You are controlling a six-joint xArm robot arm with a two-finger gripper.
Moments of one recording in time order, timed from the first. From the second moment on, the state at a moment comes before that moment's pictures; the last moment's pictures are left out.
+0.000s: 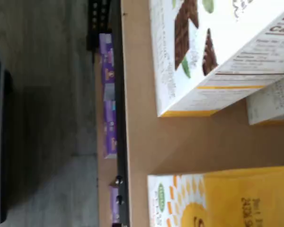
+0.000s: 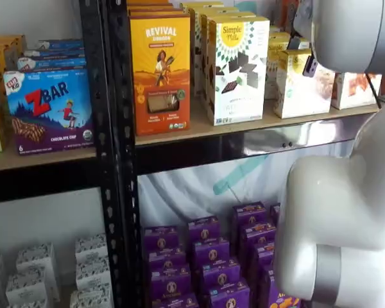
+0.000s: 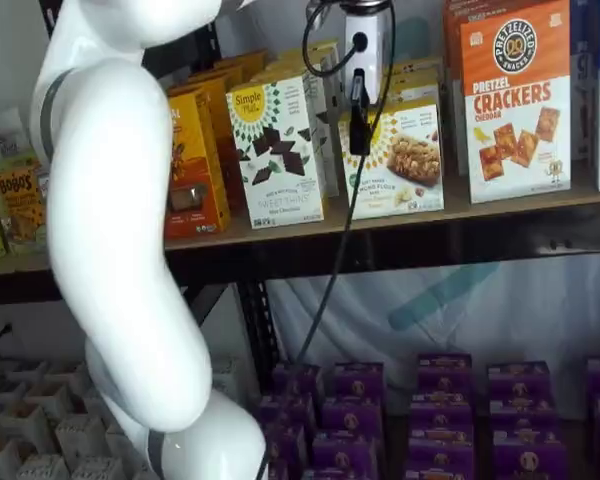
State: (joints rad) arm -0.50 -0.26 -1.43 0.27 1.60 -2.03
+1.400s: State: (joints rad) arm -0.43 -0.24 -1.47 0.14 1.62 -1.98
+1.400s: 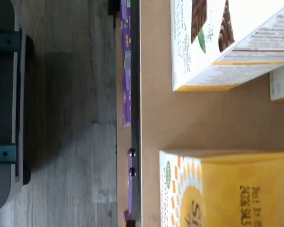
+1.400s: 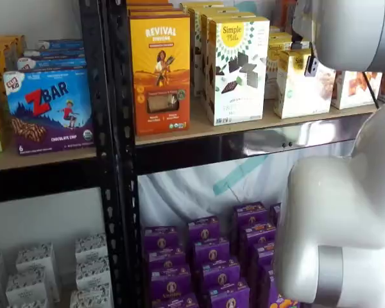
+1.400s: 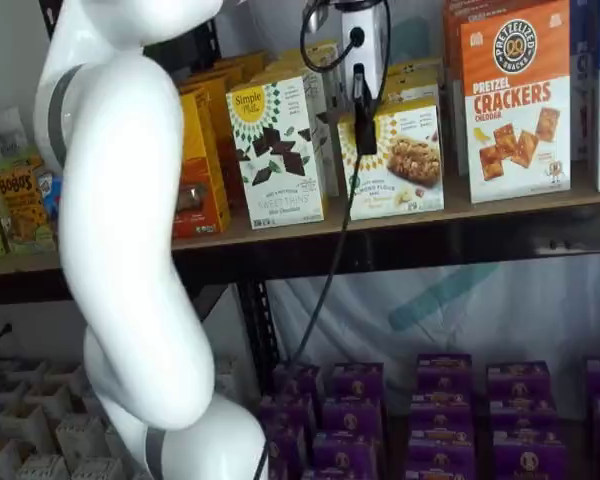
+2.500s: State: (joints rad) arm -0.42 -0.27 -1.41 0.13 1.57 -1.97
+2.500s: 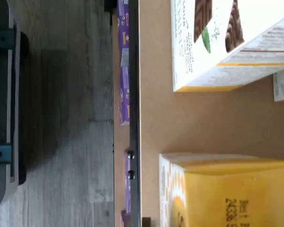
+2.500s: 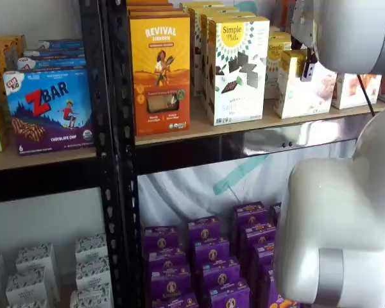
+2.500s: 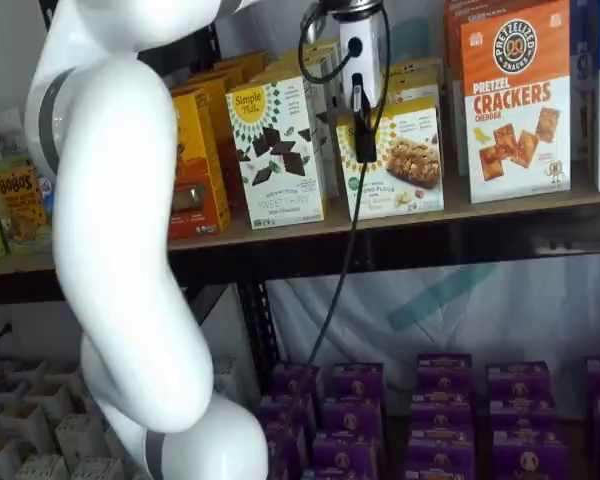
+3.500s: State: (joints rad) arm -0.43 -0.26 -1.43 0.15 1.61 -1.98
